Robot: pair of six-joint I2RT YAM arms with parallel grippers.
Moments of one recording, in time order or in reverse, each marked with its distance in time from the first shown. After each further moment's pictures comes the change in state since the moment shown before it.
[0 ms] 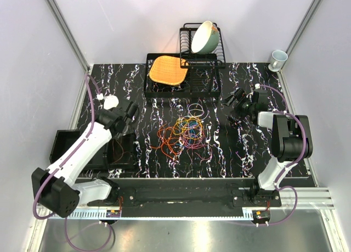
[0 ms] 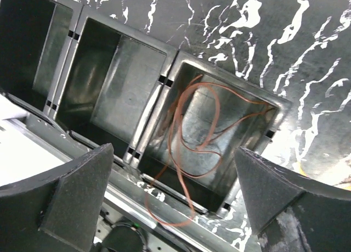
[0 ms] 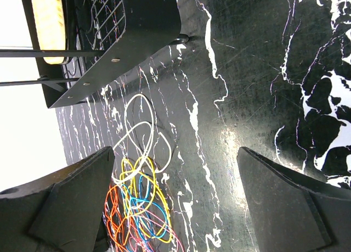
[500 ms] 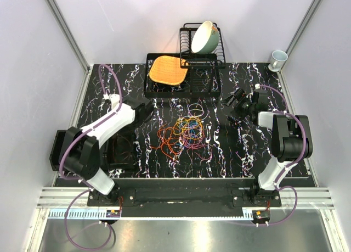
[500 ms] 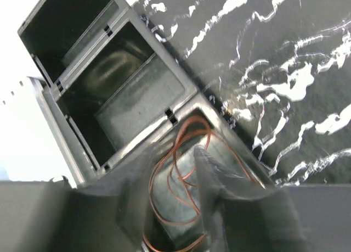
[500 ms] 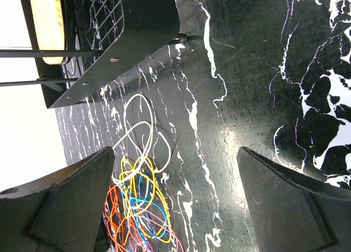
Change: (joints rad) left arm -0.022 0.420 0.108 -0.184 -0.282 -0.599; right arm 0.000 -0.001 0.000 -0.004 0.002 0.001
